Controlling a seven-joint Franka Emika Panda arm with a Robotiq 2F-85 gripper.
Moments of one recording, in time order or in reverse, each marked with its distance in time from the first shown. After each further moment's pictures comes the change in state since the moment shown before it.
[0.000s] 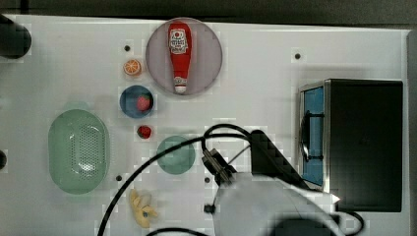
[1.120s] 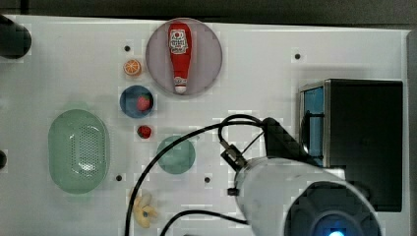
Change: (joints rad) arm 0.000 0.056 -0.055 -0.057 -0.007 0.086 -0.142
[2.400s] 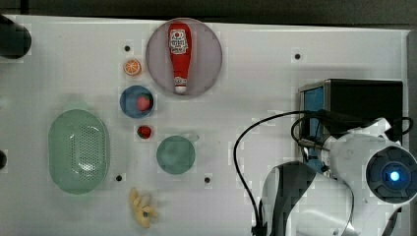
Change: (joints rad) arm -0.062 0.324 -0.295 -0.154 -0.135 0.624 -0.825
